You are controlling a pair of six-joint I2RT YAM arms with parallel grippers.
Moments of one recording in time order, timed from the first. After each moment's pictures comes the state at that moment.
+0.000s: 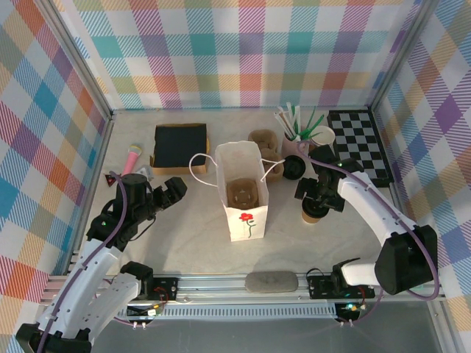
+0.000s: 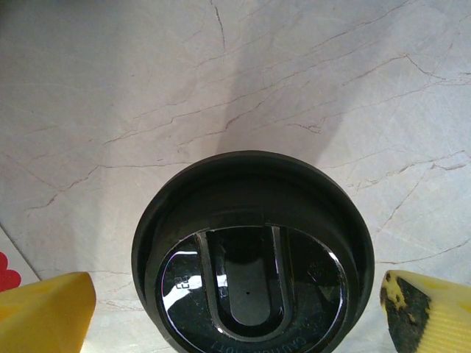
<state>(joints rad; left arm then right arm) -0.31 0.71 0.75 -0.66 0.08 -0.78 0.31 1.32 1.04 -1.08 0.07 0.62</state>
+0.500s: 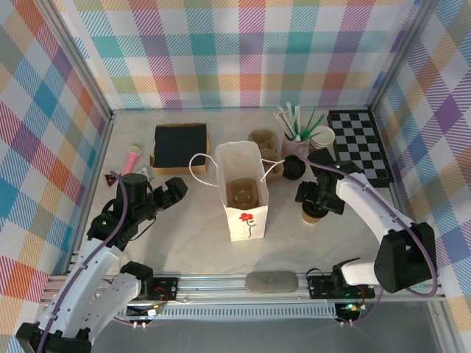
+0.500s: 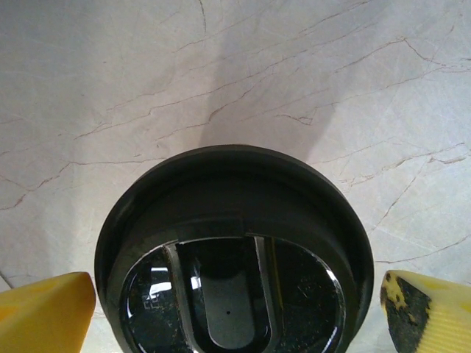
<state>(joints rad) -0.31 0.72 0.75 -0.66 0.09 -0.78 0.31 1.34 1.00 -1.06 0.09 0.62</state>
